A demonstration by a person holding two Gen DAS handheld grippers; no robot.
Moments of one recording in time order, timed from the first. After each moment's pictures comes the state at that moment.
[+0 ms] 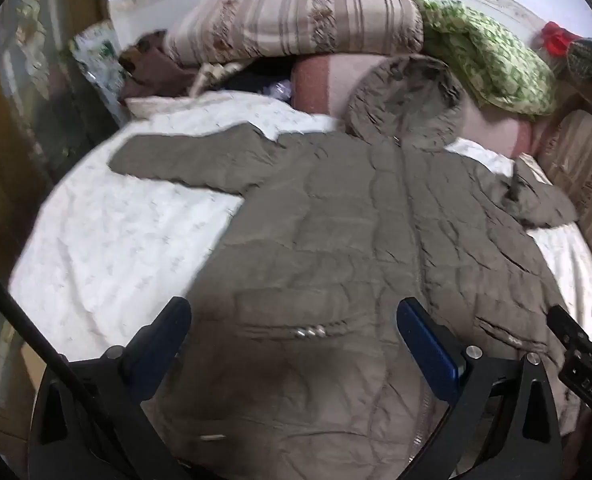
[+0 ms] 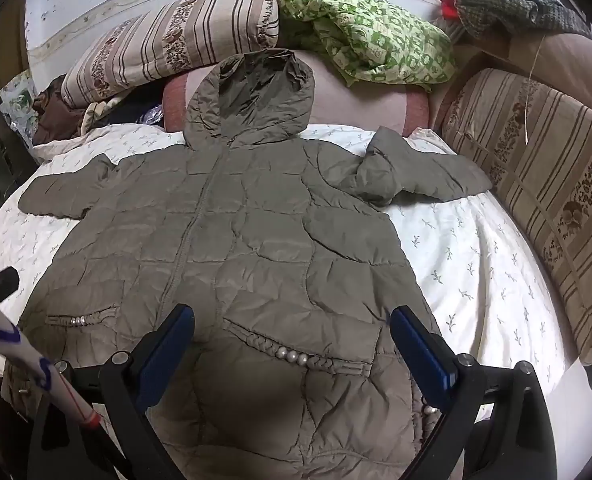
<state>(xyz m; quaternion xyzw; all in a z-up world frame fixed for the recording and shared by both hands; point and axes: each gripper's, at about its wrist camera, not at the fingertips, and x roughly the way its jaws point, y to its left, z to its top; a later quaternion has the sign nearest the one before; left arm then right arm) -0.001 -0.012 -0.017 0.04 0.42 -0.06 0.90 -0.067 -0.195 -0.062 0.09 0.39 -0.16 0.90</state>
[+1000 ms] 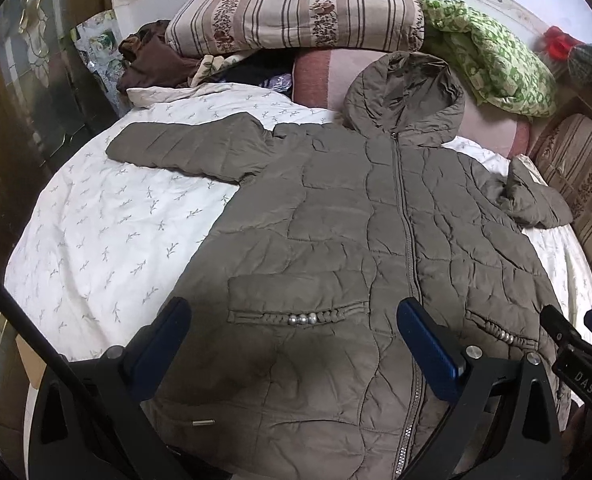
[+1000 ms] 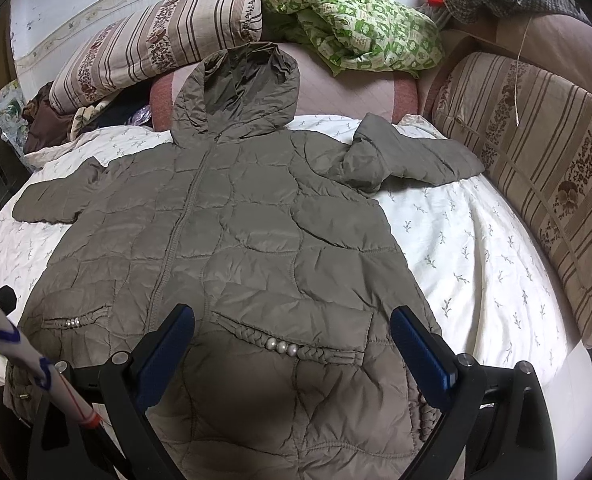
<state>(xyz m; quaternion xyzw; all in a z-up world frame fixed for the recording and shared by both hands) -0.010 -0.005 -0.021 0.02 0.43 -0.05 0.90 -0.074 -0.205 -0.068 0.11 0.40 -0.17 0.89</state>
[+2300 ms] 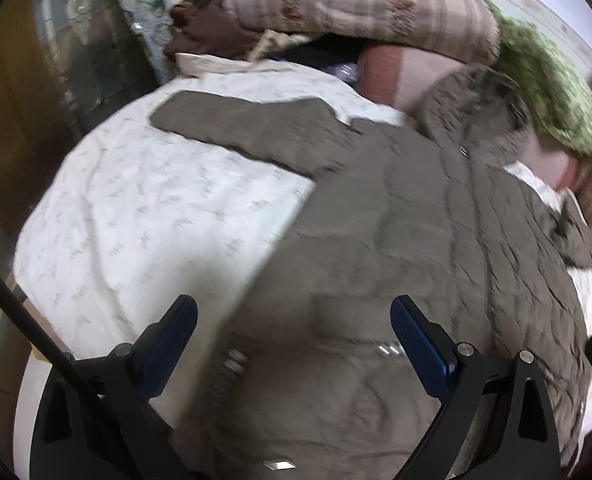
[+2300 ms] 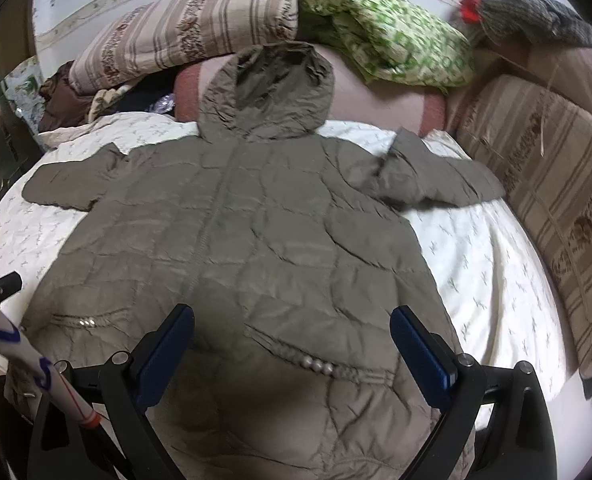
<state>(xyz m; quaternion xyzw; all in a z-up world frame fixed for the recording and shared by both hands) 0.041 0.081 -0.037 -0.02 0.44 0.02 0.90 -0.041 -0.173 -0.056 0.07 0.40 -0.14 0.90</state>
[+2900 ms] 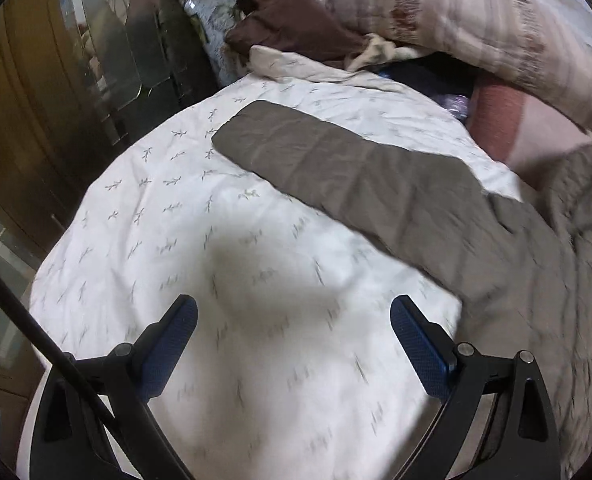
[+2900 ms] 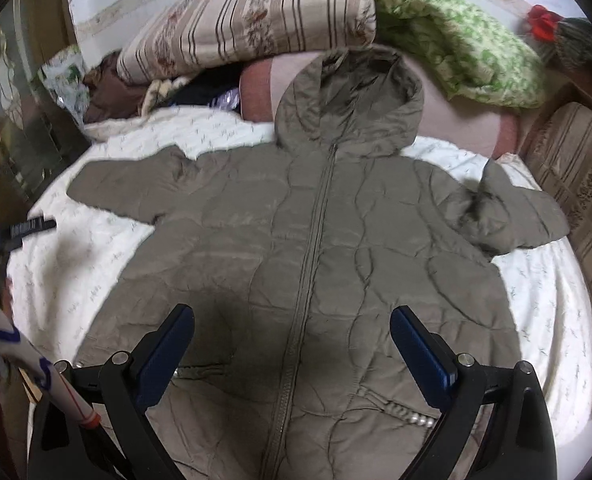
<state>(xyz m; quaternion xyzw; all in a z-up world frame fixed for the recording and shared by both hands) 0.216 0.222 -0.056 -0.05 0.46 0.10 0.88 0.043 -0.114 -0.058 0.07 0.44 -0.05 0.90</state>
